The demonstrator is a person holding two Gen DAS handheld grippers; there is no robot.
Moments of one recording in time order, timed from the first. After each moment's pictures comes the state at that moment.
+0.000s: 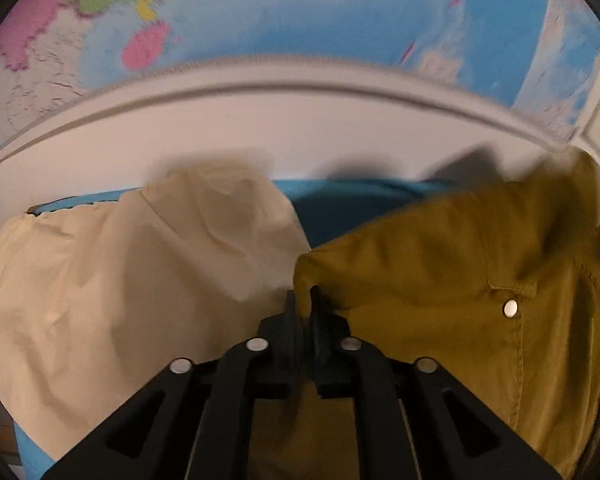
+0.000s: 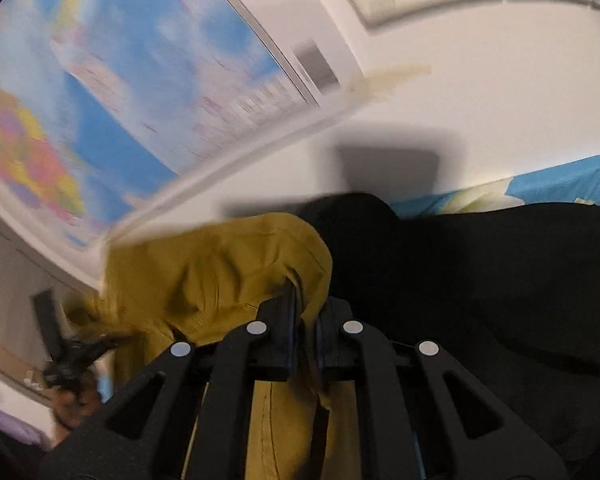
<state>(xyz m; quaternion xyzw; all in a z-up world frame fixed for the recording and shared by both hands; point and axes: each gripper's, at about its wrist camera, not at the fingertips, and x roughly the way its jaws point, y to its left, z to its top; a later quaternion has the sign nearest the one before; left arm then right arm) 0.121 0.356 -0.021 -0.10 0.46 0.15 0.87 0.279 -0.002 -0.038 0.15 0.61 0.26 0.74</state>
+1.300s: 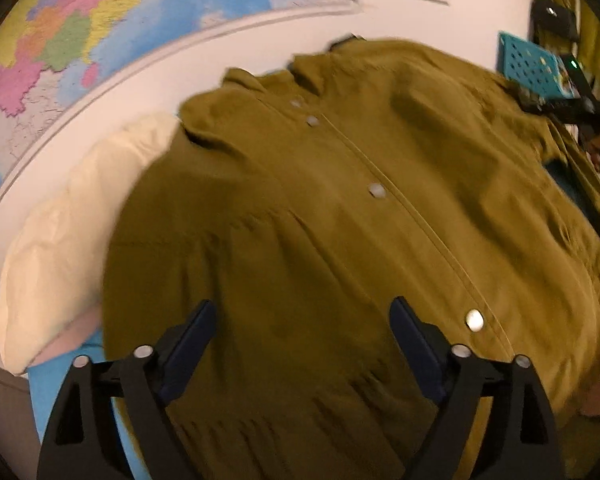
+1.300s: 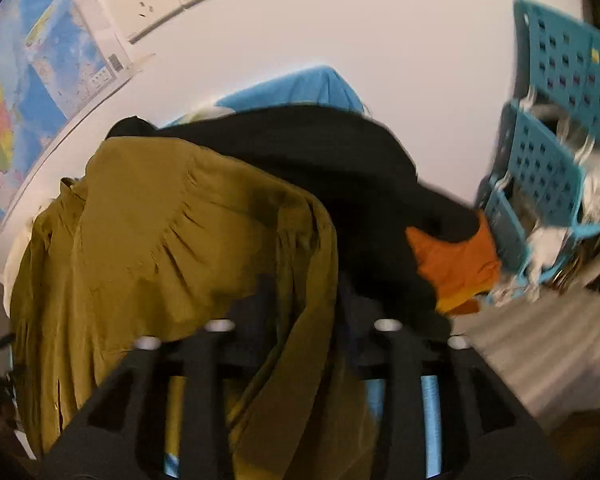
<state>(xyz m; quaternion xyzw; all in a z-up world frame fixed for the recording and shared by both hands) -0.085 0.225 -0.052 0.08 0.47 0.00 0.88 0.134 -0.219 -0.020 0.09 0.59 0.09 0.80</state>
